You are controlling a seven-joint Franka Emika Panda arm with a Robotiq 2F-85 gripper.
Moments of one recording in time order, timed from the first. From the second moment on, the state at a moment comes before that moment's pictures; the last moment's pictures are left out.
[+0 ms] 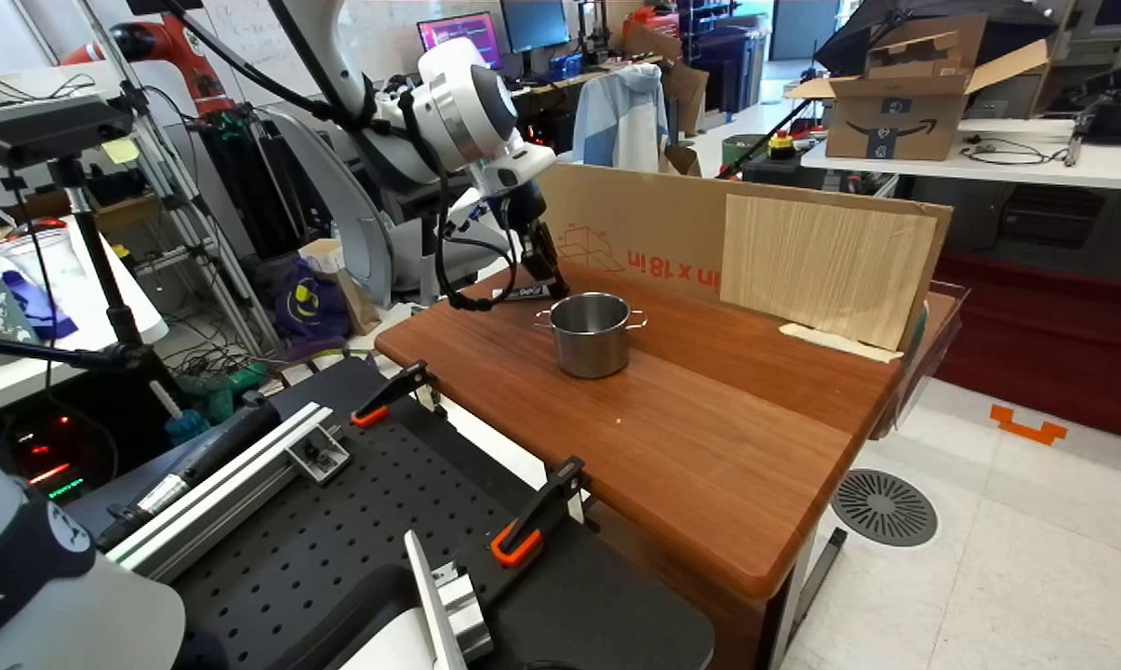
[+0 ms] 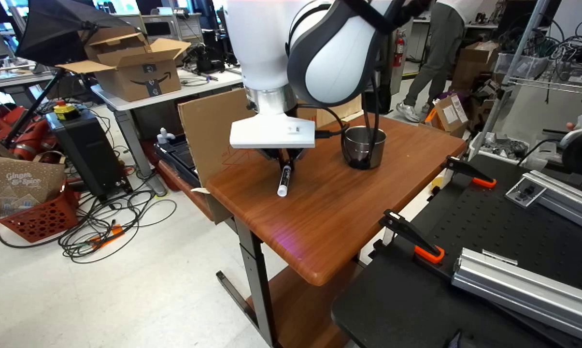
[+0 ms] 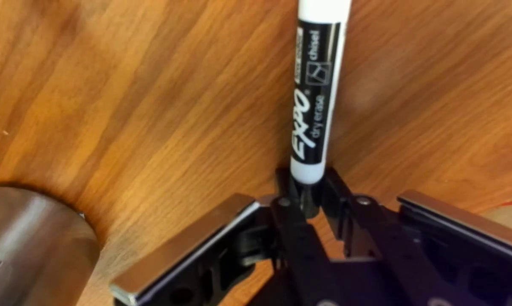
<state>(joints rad) 0.27 0.65 0.05 -1.94 -0.67 2.59 1.67</state>
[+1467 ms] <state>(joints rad) 0.31 0.66 -0.01 -1.92 -0.45 2.59 1.46</state>
